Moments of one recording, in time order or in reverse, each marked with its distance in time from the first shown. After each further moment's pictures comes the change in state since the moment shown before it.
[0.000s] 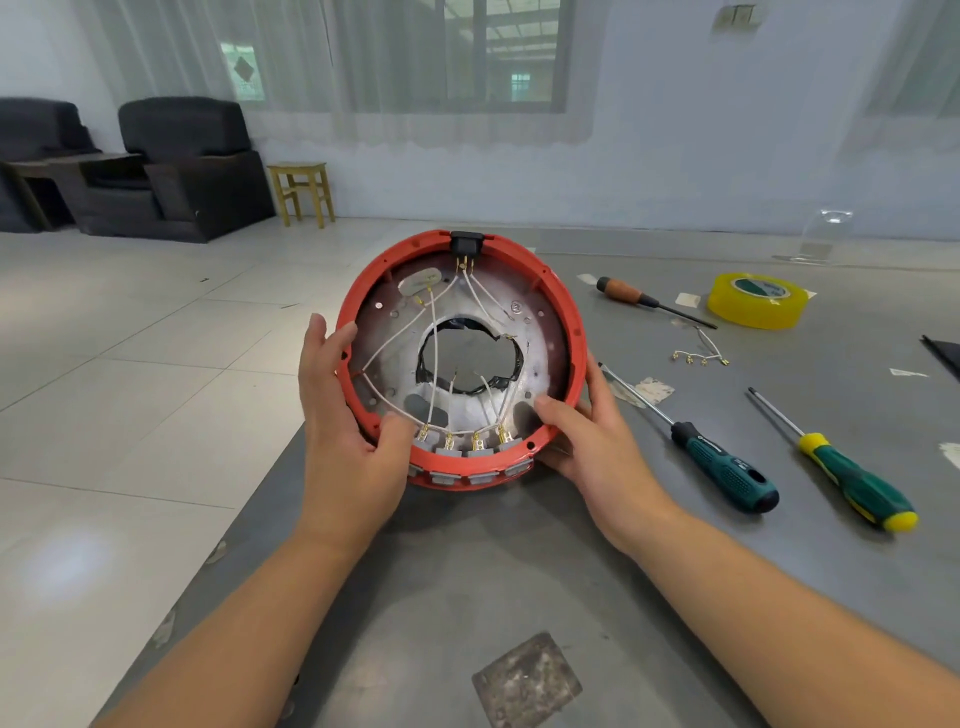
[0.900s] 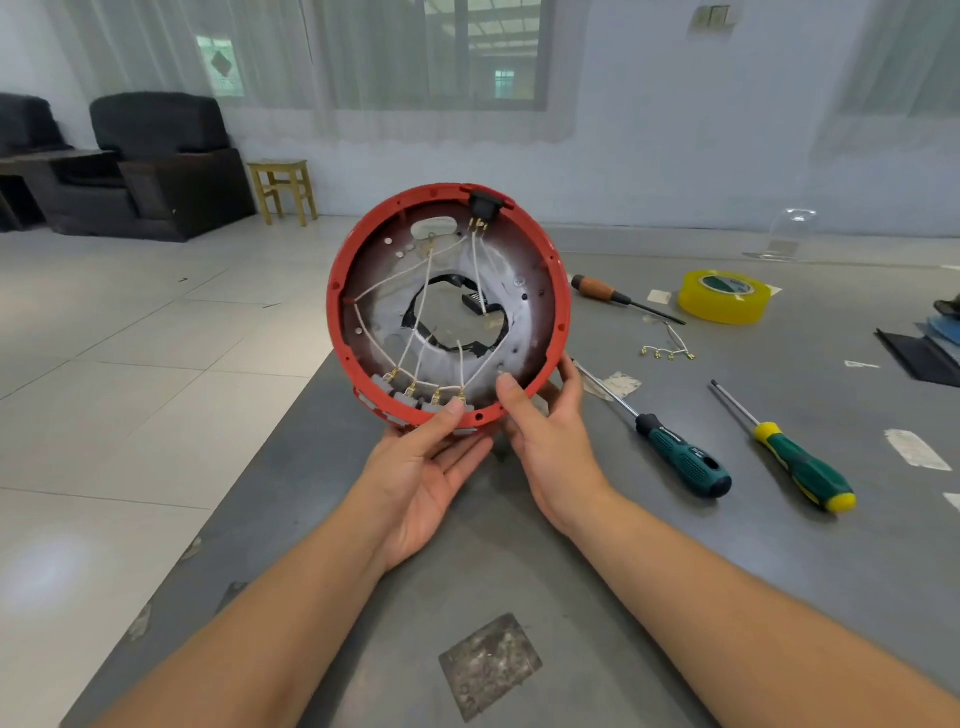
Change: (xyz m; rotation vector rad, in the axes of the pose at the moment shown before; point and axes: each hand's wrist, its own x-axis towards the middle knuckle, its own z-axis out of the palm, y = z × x) left_hand -0.014 0.016 0.051 -1.024 -0.220 -0.987; right_hand 0.008 0.012 0.014 0.144 0.138 -0.070
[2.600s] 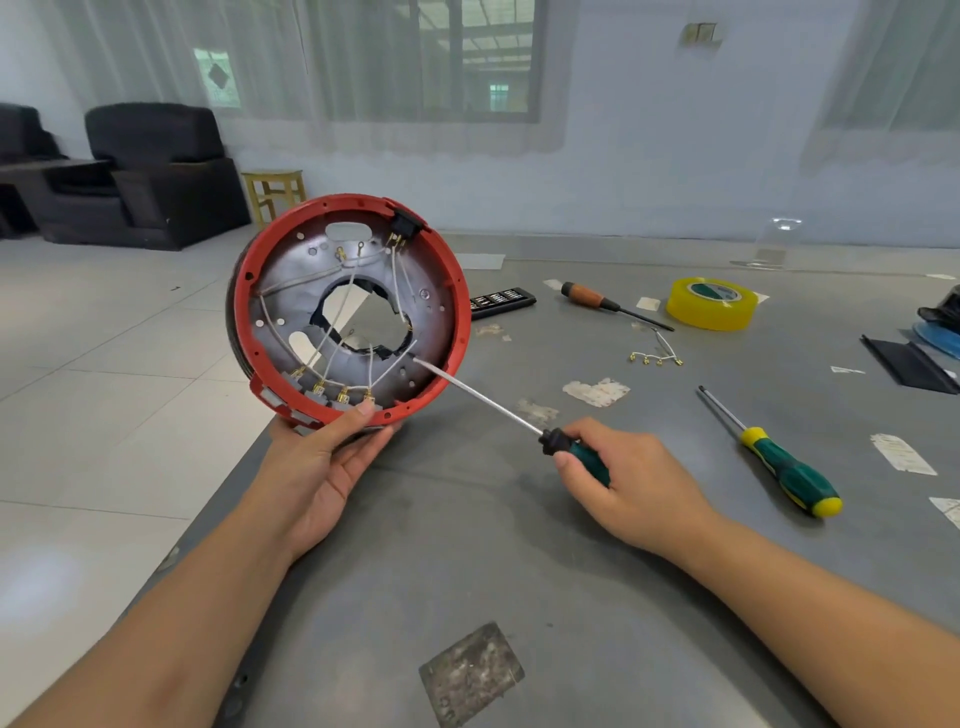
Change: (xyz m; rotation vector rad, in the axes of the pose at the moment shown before) left_hand 0.011 0.046 -0.051 0.111 0.130 0.242; right_hand -0.029 -0.051 -0.097 -1.340 -0.286 -0.358
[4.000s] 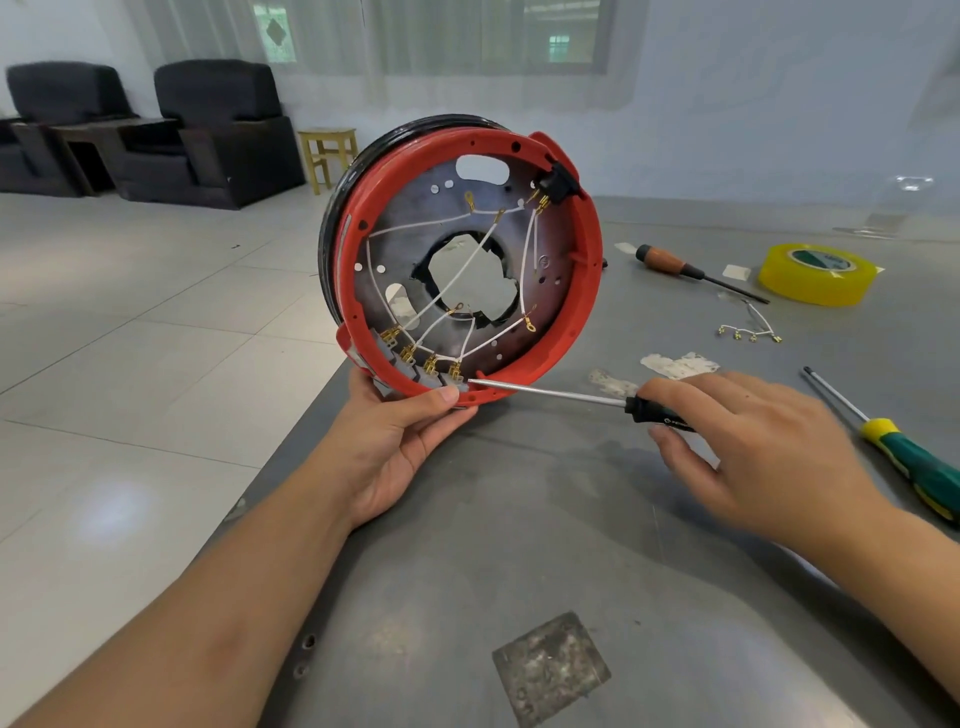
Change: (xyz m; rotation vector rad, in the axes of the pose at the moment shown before) left_hand -0.003 -0.004 -0.002 -0.046 -0.076 -0.127; right_hand 0.006 0.002 -0.021 -0.487 0.166 -0.383
